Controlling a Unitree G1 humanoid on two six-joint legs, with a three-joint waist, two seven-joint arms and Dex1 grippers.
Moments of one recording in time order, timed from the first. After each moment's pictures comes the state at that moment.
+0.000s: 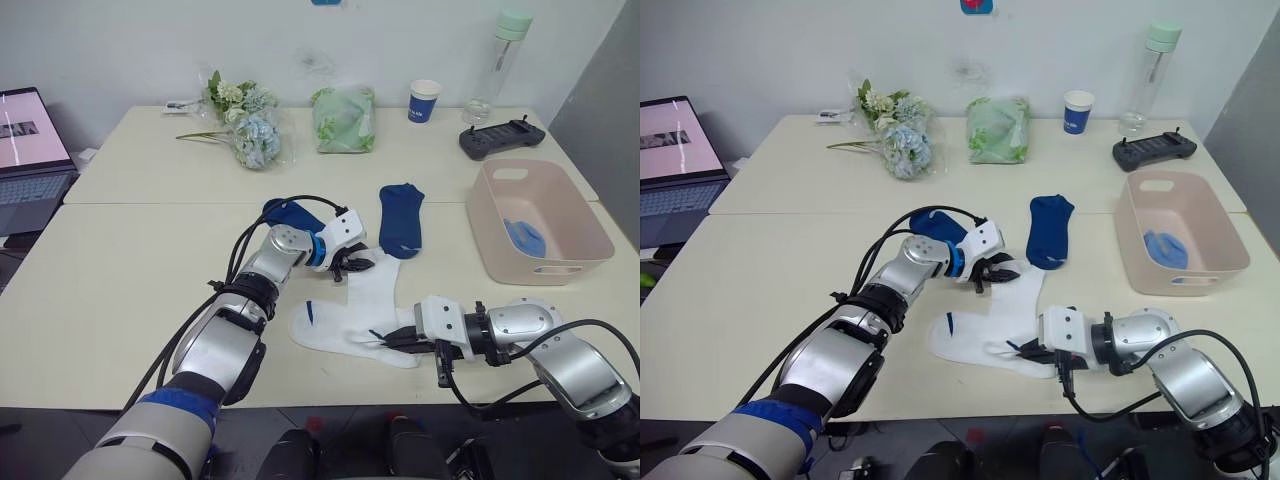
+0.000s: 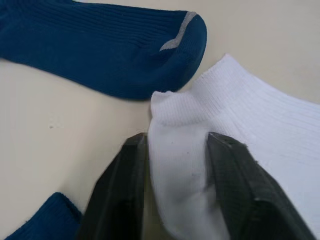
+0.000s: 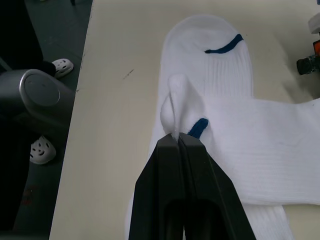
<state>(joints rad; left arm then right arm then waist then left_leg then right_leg) -1.02 0.19 -0.30 1.07 0.06 -0.09 -0.97 -0.22 -0.76 0.29 -0.44 0.22 0.40 1.08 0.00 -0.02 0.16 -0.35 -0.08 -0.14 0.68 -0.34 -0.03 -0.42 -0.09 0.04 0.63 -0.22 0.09</state>
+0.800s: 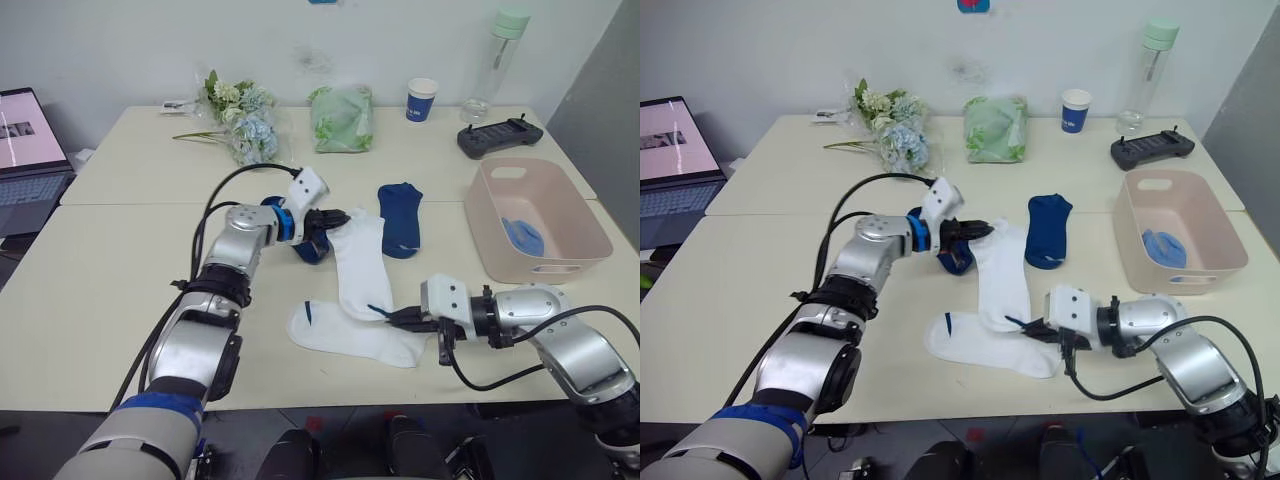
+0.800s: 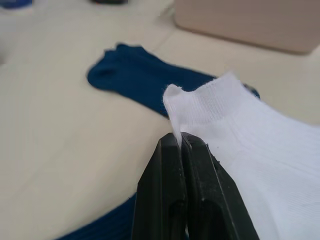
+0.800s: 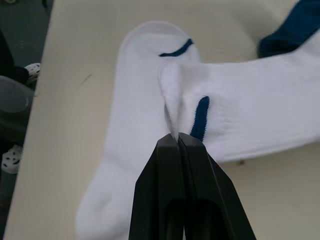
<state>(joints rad) -0.93 0.32 -0.06 0.70 -0.10 0.19 -0.99 -0.30 -0.76 0.21 -0.38 0.23 0.41 1.07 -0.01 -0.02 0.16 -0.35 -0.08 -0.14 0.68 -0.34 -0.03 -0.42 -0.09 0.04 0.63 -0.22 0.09</state>
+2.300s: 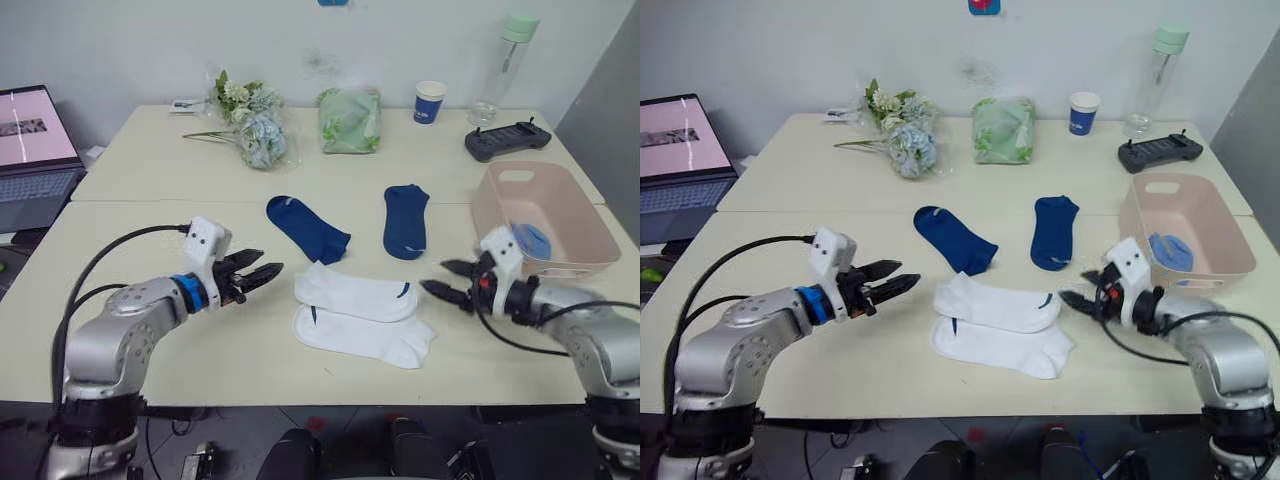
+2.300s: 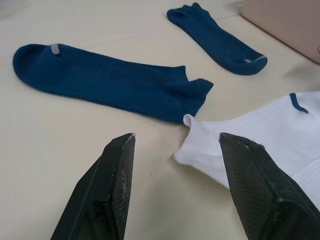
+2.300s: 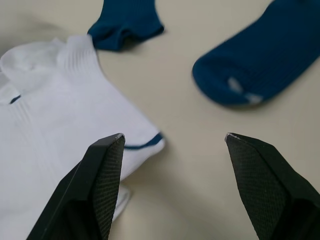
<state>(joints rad) -0.33 0.60 0.07 -0.15 -0.44 0.74 -0.78 -0.18 -0.58 -0.09 -0.42 0.46 1.00 0.65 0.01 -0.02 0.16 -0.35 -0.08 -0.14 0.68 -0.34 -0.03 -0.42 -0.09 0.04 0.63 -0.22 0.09</state>
